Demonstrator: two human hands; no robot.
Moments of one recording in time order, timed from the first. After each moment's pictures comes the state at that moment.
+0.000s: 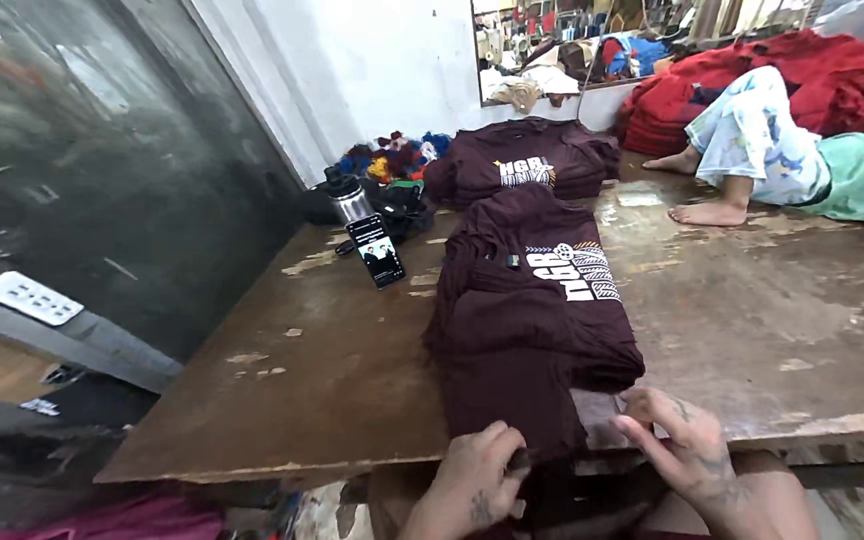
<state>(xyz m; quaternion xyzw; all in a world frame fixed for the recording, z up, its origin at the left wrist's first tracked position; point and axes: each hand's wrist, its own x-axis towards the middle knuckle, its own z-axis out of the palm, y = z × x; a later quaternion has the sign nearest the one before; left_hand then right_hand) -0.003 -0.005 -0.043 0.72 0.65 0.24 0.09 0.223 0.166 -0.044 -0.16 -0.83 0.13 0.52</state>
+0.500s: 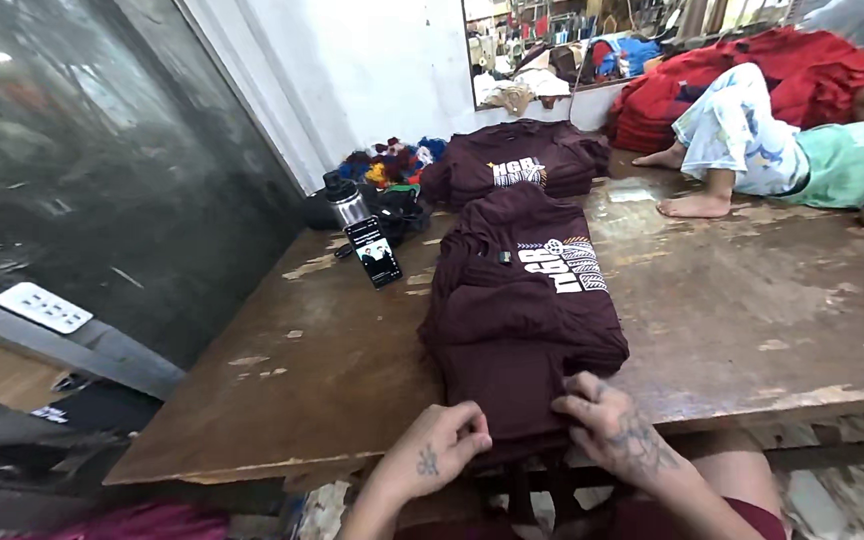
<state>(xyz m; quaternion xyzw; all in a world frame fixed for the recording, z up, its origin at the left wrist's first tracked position) -0.030 -0.017 0.018 0.66 0.68 0.19 0.25 0.196 0.148 -0.057 -0.11 -0.90 0.12 0.41</state>
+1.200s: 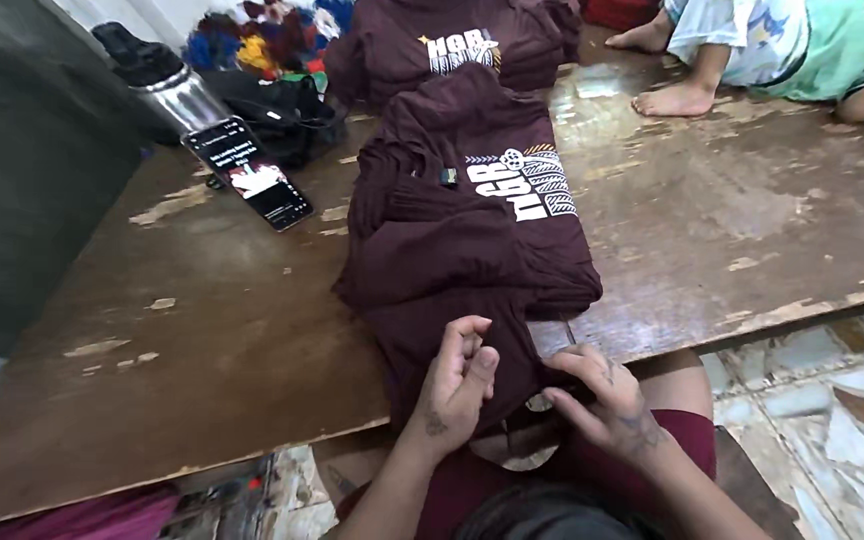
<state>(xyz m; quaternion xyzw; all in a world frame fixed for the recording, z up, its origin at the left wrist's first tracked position) 0.023 0.061 -0.030 0.55 0.54 0.56 0.31 0.213 0.144 -0.078 -0.18 -0.85 0.22 0.45</state>
